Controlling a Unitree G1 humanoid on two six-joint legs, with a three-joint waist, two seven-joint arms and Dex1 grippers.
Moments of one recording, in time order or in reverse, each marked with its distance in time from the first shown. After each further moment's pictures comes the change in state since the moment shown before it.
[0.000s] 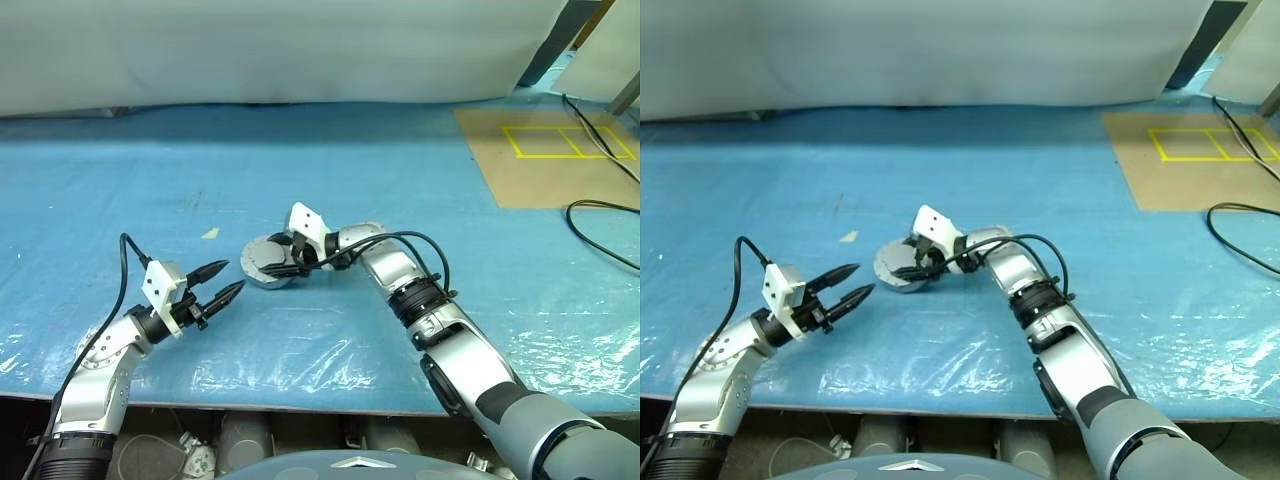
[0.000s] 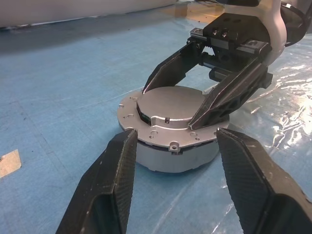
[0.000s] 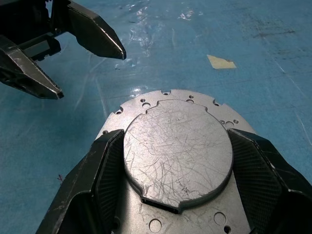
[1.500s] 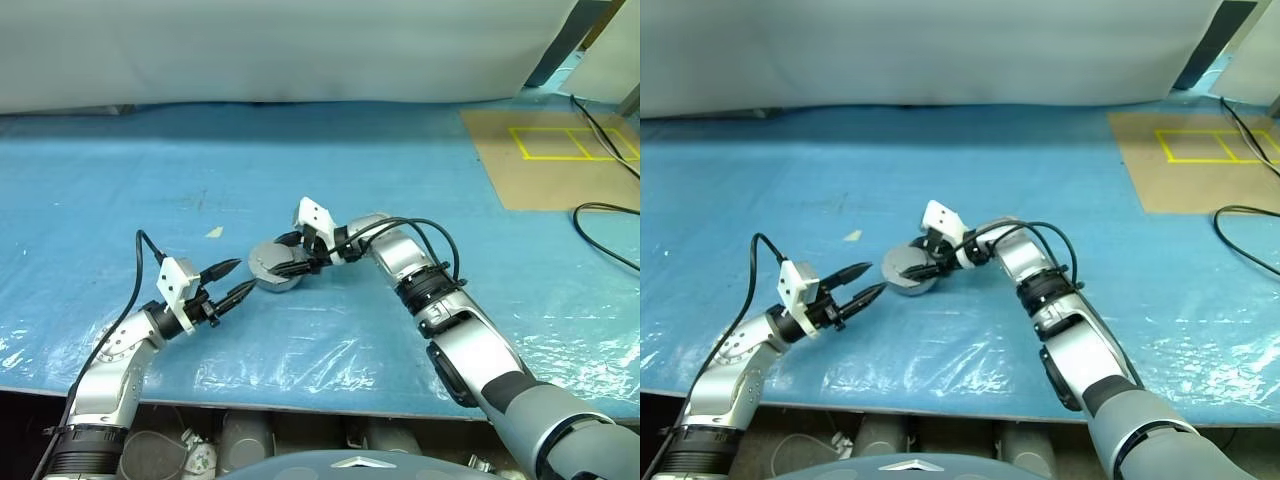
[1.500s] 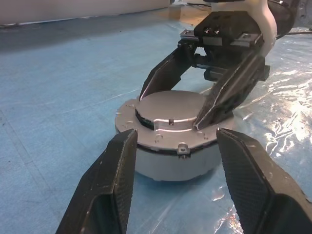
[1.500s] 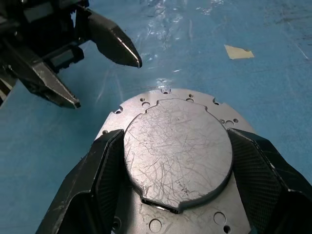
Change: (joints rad) left arm -0.034 -0.022 -0.048 -0.001 0.005 0.018 0.008; right arm -0.069 -0.047 -0.022 0.043 0.052 0.088 0.136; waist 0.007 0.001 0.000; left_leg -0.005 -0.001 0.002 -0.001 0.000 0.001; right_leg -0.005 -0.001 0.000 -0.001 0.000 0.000
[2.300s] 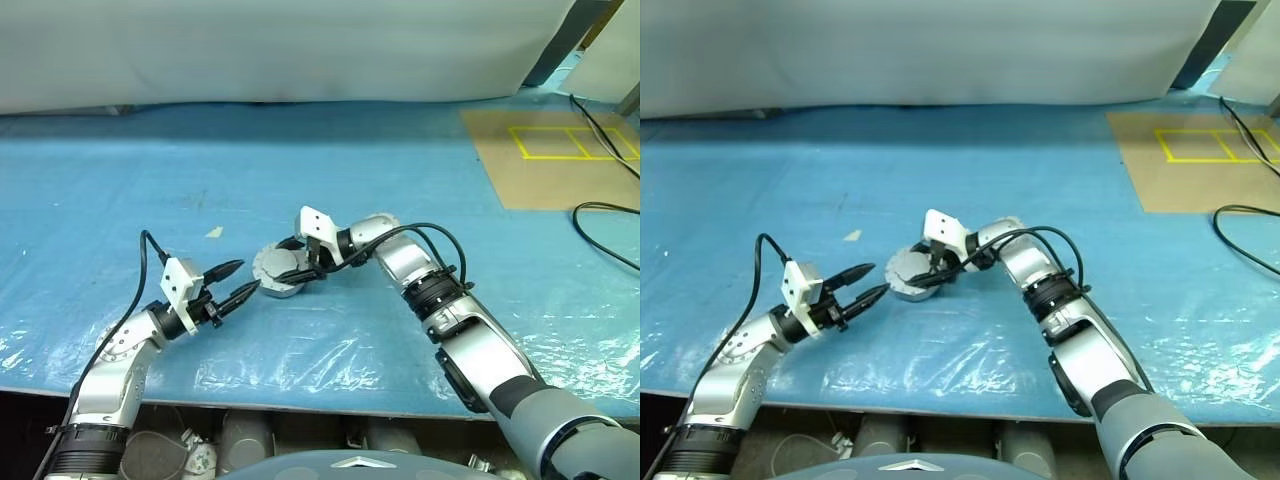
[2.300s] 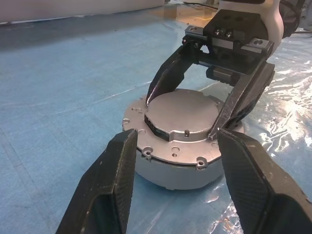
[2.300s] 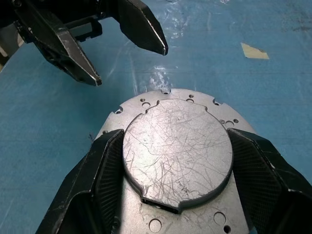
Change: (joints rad) left arm -0.003 -0.002 -0.019 -0.001 0.002 0.003 0.001; right arm 0.045 -0.058 0.077 -0.063 -0.046 -0.141 0.026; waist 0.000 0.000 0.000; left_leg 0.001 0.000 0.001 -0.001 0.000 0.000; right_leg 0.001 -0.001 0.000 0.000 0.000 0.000
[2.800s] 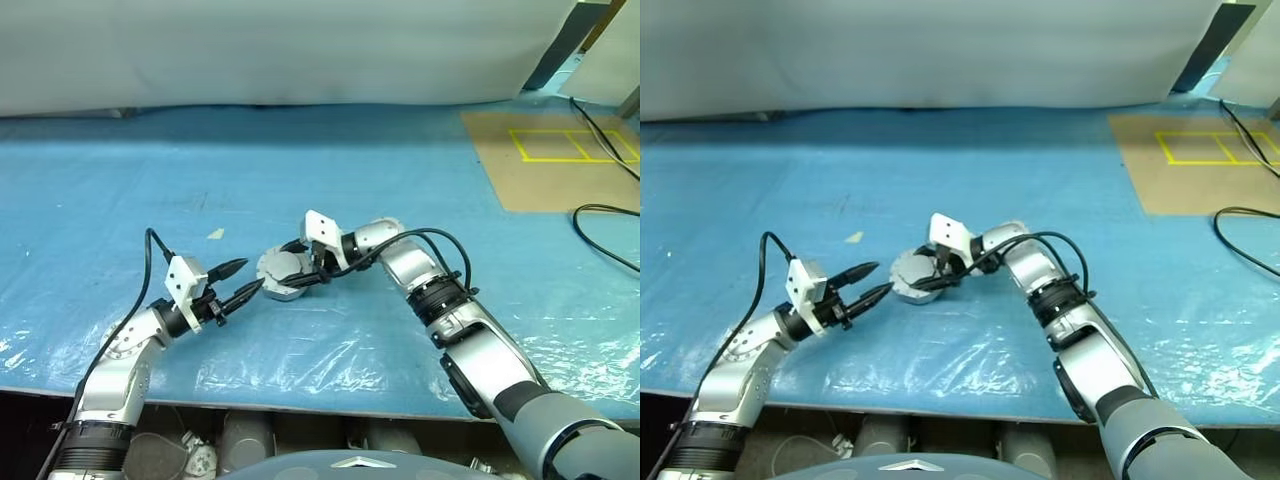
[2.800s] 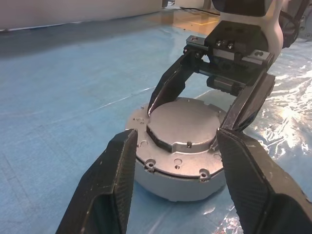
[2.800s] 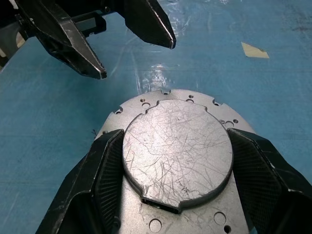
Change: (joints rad) left arm -0.014 -0.014 -0.015 -0.001 0.003 0.002 0.001; right arm 0.049 -0.007 0.004 -0.034 -0.007 -0.018 -0.031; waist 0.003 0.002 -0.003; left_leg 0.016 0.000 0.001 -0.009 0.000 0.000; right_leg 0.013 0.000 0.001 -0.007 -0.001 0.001
